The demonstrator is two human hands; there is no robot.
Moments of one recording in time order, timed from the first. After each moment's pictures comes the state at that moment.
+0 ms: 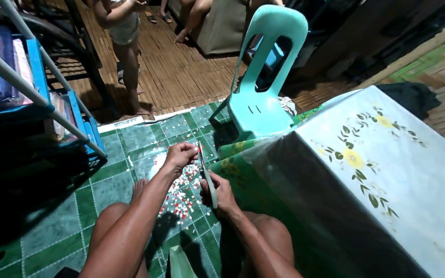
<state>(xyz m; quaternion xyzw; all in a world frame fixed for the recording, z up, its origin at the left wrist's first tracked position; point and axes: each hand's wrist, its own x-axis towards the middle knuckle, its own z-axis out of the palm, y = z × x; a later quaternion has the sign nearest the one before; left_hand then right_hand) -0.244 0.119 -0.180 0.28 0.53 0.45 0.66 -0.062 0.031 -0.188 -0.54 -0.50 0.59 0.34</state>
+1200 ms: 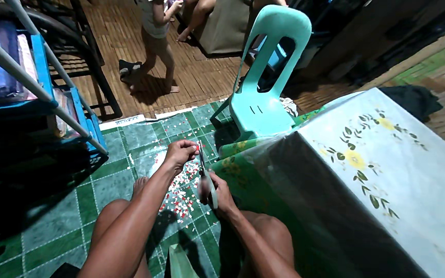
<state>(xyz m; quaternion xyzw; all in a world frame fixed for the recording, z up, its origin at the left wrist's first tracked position) -0.249 0.120 -0.183 0.27 0.52 0.47 0.66 -0.065 0.028 -0.193 -0.51 -0.52 0.61 0.32</state>
